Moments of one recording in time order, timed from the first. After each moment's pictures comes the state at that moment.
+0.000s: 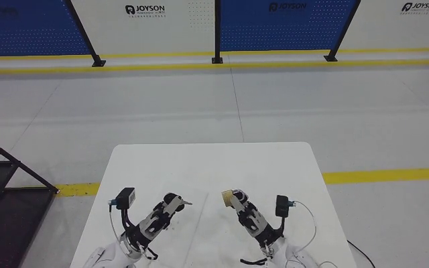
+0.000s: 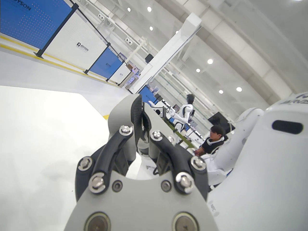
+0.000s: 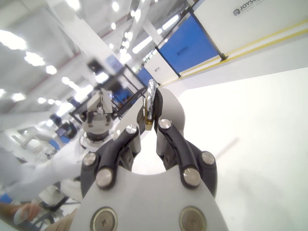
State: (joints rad) left arm 1.98 -1.09 -1.41 -1.84 0.14 -0.93 -0.15; right arm -1.79 -1.22 1.05 -1.67 -0.61 -0.67 -0.29
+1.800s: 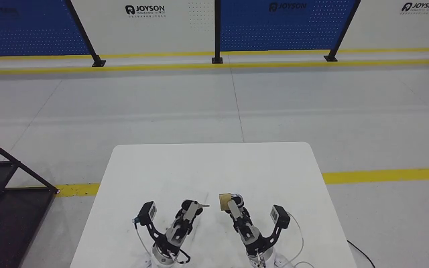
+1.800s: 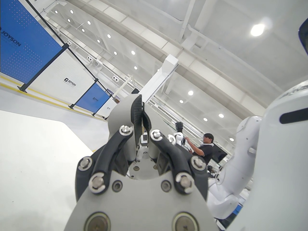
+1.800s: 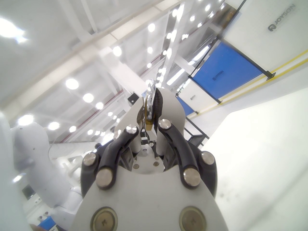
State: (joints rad) left arm 1.82 -1.20 -1.08 -1.56 0.71 -1.01 0.64; right arm -1.73 -1.28 0.90 -1.53 -0.64 -0.87 -0.60
